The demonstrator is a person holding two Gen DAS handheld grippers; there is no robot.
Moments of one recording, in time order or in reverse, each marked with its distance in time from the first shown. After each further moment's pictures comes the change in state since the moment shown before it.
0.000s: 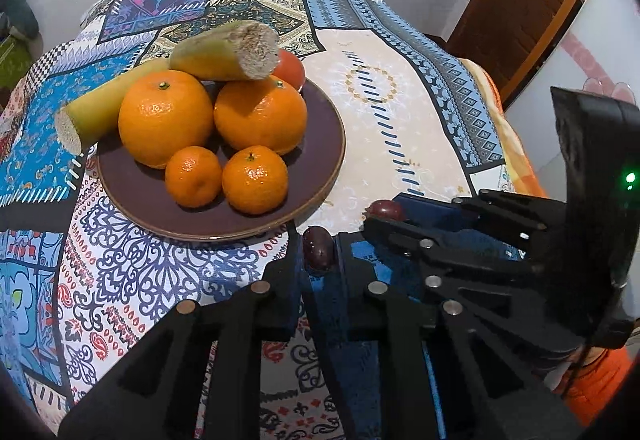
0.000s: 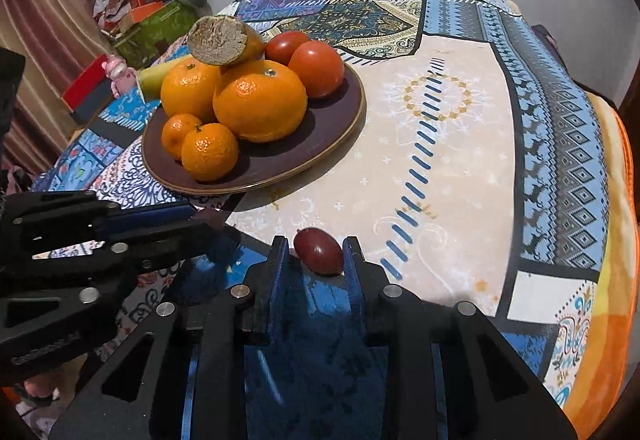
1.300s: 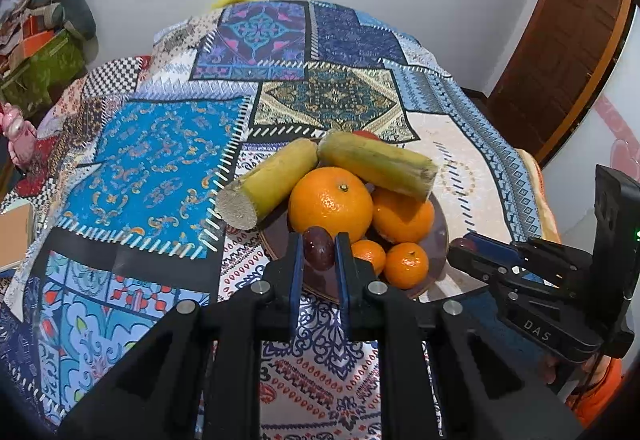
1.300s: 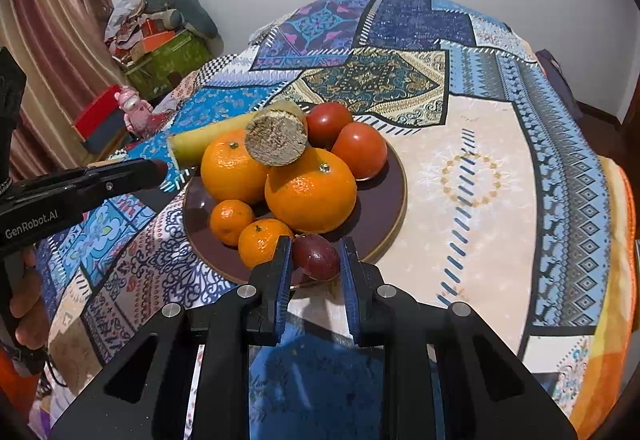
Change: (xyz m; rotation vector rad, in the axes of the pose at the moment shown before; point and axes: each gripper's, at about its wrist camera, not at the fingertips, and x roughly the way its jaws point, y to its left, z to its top) left arm -0.063 0.092 0.032 -0.110 -0.153 0.115; right arm -0.004 0.028 0.045 0.010 -0.099 0.032
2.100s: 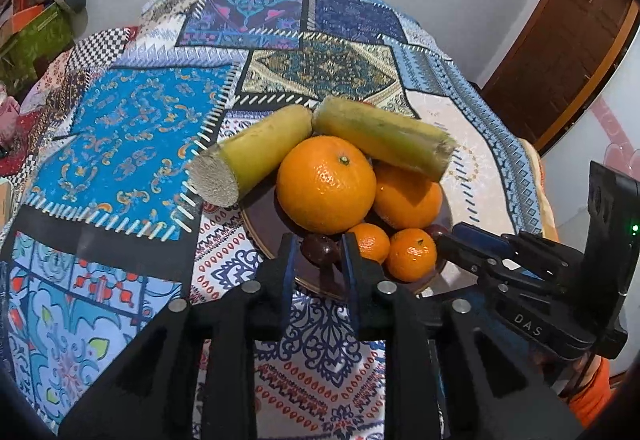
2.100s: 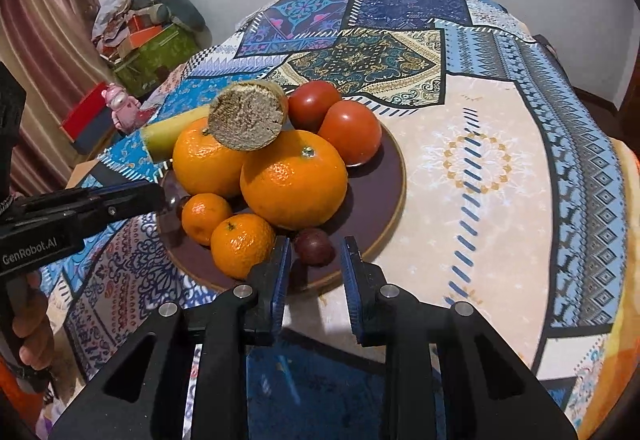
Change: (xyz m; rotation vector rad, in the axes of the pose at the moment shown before) left arm 0.024 0.005 -0.007 -0.038 0.058 -0.053; right arm 0.006 -0.007 -0.003 0.029 0.023 -0.019
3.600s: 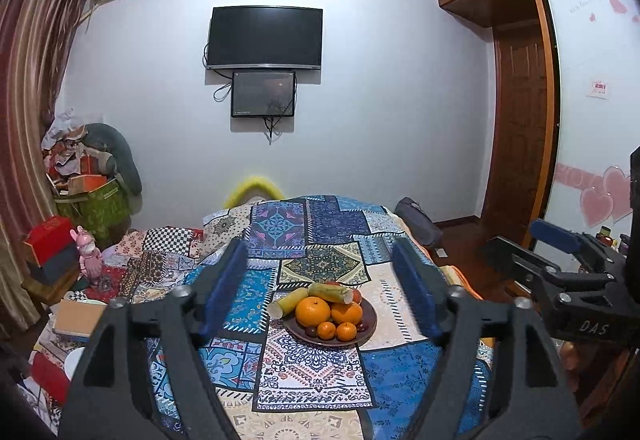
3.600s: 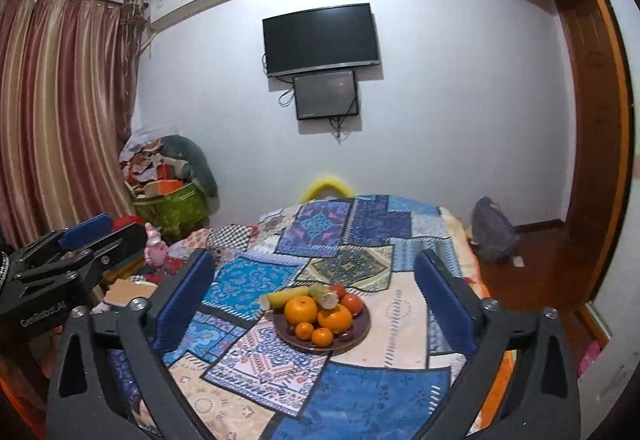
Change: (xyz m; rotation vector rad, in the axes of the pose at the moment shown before) left arm -0.317 -0.092 -0.098 0.174 -0.716 0.127; right arm -0.274 0.107 -0.048 -0.069 -0.683 -0.146
